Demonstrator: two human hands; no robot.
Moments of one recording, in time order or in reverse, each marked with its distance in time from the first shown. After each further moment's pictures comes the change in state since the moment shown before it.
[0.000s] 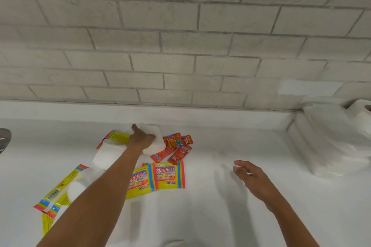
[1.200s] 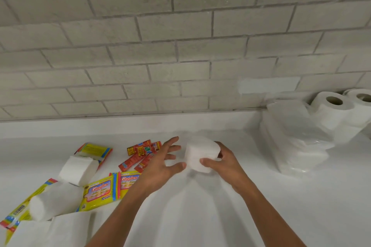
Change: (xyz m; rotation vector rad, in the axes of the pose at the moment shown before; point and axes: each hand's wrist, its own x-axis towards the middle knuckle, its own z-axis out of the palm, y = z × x) left_hand -0.200 0.071 0.093 -0.237 -0.384 0.601; right_hand 0.034 -0.007 -0.063 0.316 -0.086 -0.253
